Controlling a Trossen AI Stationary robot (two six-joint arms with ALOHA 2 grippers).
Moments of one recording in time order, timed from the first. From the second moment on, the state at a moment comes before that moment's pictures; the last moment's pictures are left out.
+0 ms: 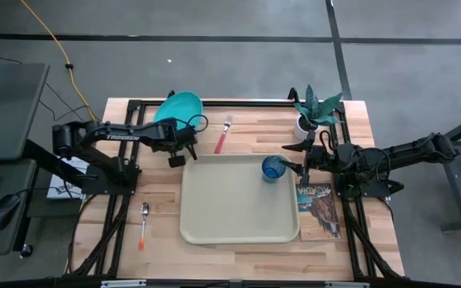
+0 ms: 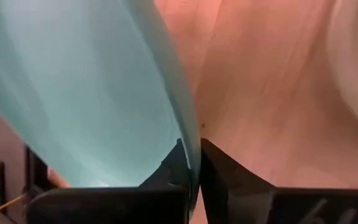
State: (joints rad) left arm 0.42 1.42 0.81 -0.80 -0.45 0.11; right arm 0.14 0.68 0.34 0.33 0.33 -0.09
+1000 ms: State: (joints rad) left arm -0.49 1.85 1.26 -0.87 -0.57 0.16; right arm 0.14 0.68 0.34 0.34 0.33 -0.09
